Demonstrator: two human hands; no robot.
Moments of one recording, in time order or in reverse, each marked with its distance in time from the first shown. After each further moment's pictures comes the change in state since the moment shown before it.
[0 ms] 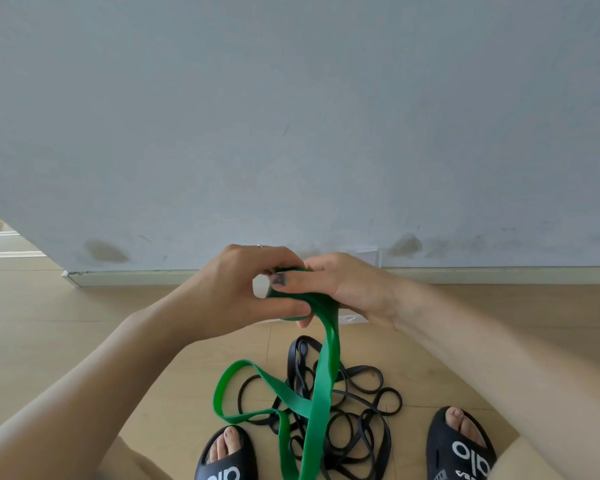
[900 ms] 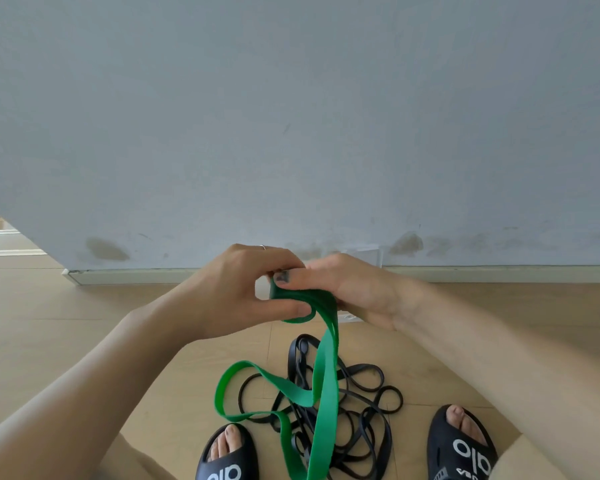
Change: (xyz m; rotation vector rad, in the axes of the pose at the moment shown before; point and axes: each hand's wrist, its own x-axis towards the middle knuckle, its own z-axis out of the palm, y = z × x) left_hand 0.000 -0.012 0.000 0.072 -0.034 0.014; right_hand 0.005 0.005 0.000 0.037 -0.005 -0.001
